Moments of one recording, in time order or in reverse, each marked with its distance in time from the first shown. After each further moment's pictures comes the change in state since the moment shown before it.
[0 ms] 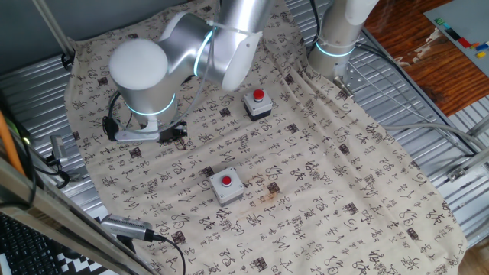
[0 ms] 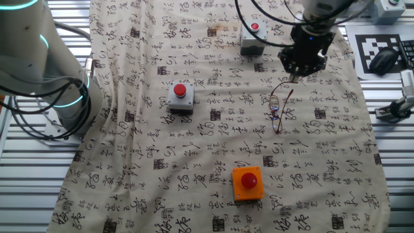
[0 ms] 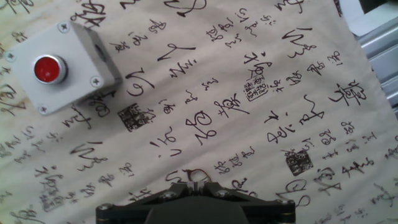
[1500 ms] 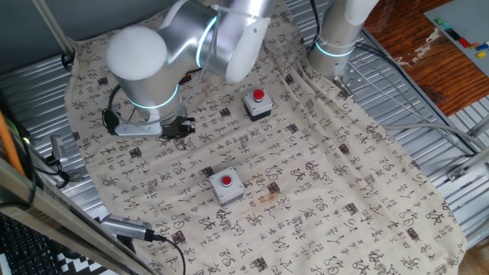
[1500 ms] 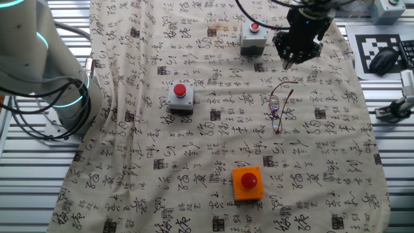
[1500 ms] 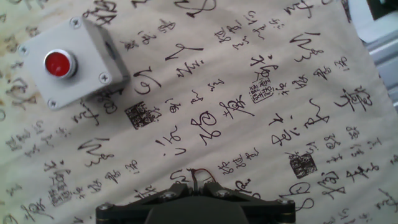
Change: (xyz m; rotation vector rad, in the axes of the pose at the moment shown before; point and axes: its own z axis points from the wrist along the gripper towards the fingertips) arm -0.012 0.030 -0.037 -0.062 -0.009 0.113
